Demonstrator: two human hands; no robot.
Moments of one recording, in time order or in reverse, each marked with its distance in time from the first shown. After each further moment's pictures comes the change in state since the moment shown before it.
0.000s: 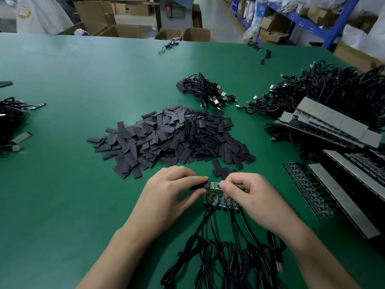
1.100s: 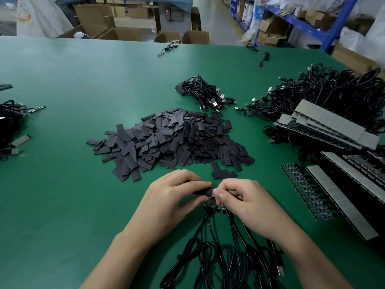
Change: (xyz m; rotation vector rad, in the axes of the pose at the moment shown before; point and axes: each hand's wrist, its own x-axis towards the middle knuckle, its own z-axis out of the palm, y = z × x) left_hand -0.001 0.004 0.000 -0.036 -0.024 0.055; right_hand -0.005 -0.009 0.005 -0.003 -0.065 0.011
